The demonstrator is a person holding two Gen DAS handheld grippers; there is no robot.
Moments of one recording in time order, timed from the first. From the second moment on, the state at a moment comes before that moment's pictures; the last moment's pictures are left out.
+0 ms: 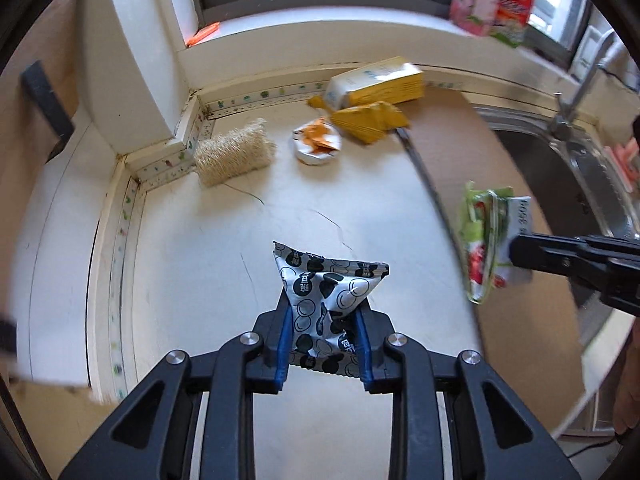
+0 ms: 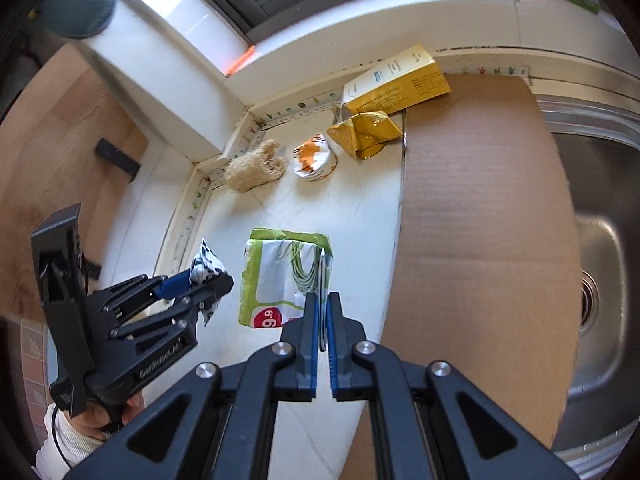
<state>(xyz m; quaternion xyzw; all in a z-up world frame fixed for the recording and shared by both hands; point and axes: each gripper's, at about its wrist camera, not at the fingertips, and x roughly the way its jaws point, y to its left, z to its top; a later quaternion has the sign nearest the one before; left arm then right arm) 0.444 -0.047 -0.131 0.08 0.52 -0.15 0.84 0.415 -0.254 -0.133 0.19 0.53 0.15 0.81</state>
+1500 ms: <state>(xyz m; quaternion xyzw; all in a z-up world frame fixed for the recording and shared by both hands) 0.076 0.013 -0.324 0.01 0.60 -0.15 0.78 0.075 -0.171 -0.341 0.11 0.66 0.05 0.74</state>
